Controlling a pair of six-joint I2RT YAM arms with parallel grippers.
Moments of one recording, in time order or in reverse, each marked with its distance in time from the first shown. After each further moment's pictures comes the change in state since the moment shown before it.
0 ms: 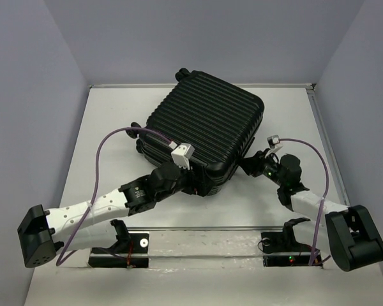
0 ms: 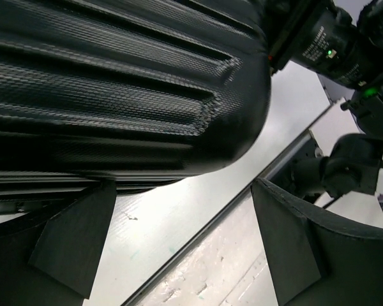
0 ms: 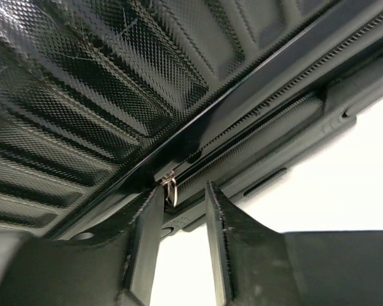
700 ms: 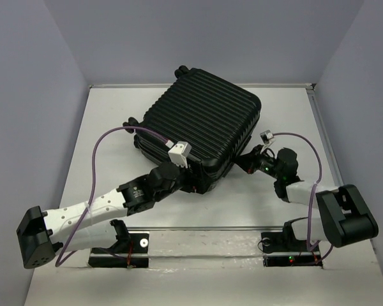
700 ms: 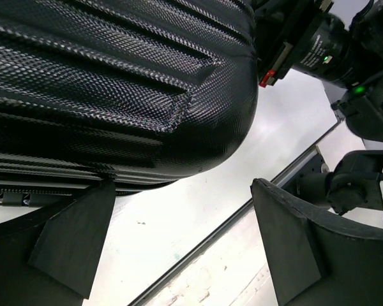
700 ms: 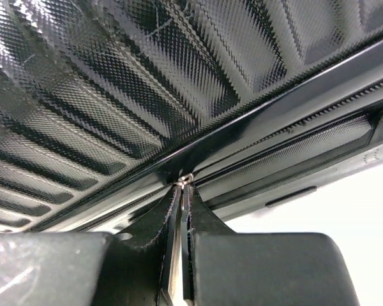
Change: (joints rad) left arm 0.000 -0.028 0.011 -0.039 -0.075 -0.014; right arm -0.010 0.230 0.062 0.223 -0.203 0.019
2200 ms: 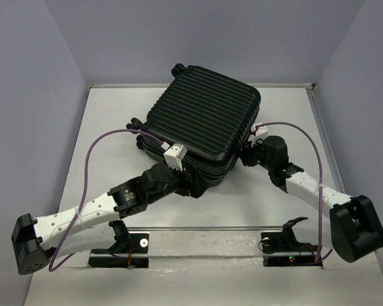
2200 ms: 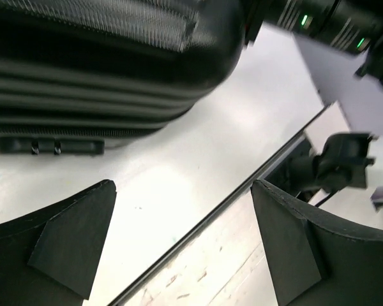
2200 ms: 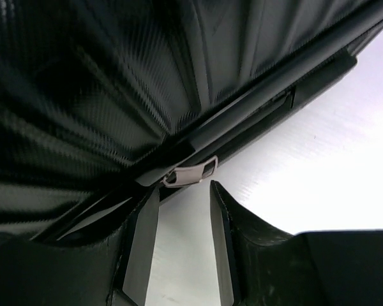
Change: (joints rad) left arm 0.014 -0.101 0.007 -0.077 0.059 0.015; right arm 0.140 -0.160 0.252 -0.727 0.560 -0.406
